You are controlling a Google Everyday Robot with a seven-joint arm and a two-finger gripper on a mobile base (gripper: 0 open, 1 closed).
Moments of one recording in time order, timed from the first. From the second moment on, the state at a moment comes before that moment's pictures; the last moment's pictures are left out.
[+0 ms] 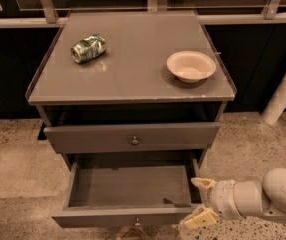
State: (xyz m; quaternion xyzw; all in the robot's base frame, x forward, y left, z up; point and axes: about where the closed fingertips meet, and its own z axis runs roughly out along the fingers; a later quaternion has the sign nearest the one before) arm 0.392 -0.155 0.584 -0.46 0.78 0.26 0.32
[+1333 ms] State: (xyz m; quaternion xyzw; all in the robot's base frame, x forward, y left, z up) arm 0.389 -0.155 0.569 -0.45 0.79 0.28 0.31
